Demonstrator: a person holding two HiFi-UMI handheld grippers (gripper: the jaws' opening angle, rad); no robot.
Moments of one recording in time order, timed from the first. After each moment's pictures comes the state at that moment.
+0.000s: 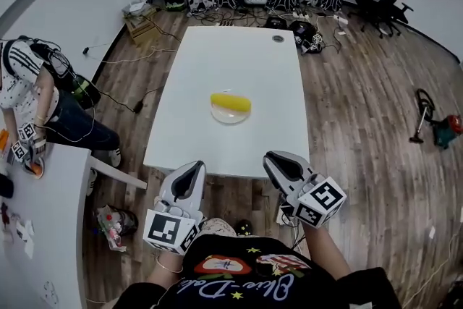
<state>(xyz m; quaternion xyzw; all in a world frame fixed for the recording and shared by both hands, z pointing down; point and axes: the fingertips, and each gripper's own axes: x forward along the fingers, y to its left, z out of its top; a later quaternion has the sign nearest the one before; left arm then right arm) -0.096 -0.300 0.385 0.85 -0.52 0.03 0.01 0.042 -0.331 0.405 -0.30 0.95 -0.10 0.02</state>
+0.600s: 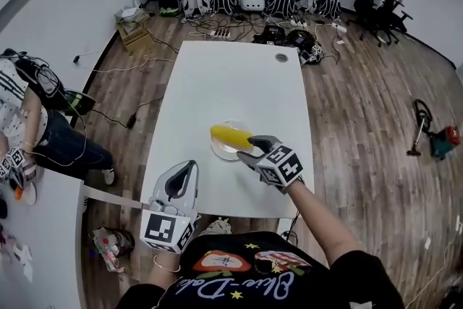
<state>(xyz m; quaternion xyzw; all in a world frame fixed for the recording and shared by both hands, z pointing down) -0.142 -0.445 0.395 0.84 -0.53 0.03 0.01 -0.038 -0.543 0.530 -0.25 0.93 -0.11 -0.26</state>
